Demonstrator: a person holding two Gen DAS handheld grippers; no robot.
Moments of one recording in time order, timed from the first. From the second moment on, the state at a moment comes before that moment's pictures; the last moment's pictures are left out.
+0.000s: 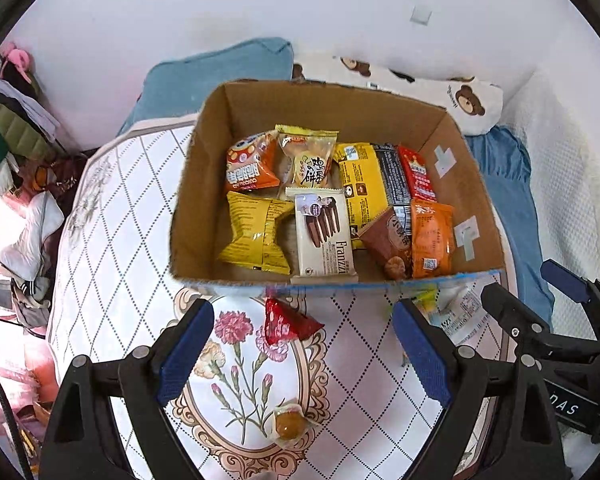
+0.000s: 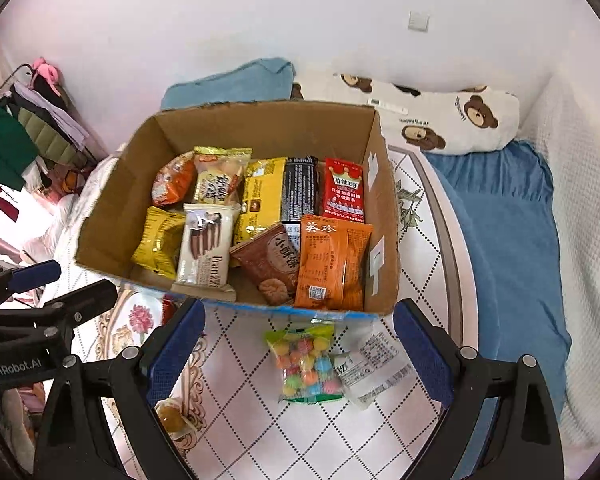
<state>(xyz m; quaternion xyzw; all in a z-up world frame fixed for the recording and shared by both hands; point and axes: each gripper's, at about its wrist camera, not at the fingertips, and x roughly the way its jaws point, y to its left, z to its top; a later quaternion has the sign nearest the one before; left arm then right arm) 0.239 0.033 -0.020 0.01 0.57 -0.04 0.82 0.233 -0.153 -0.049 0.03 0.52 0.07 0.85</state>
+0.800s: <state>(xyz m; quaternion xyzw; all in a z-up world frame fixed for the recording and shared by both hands) 0.166 0.077 -0.076 0.02 0.57 0.05 0.82 0.147 -0.174 -0.128 0.09 0.56 0.06 0.82</state>
